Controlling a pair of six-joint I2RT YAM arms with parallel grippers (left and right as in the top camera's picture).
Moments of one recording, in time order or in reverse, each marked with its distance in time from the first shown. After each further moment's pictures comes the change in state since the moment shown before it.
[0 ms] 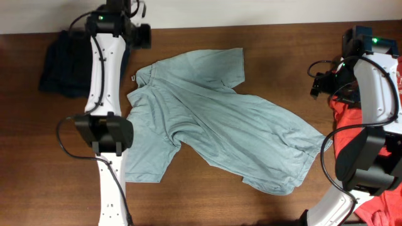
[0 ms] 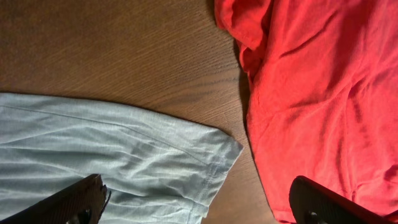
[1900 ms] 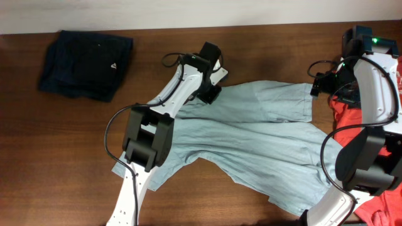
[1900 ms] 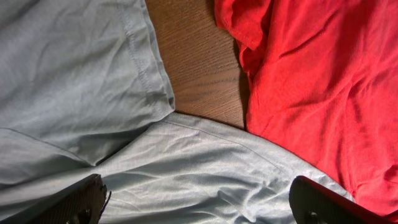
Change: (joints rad) left arm -0.391 -0.088 -0.717 0.268 -0.060 0.214; right arm 0.000 0.000 0.000 0.000 0.000 0.000
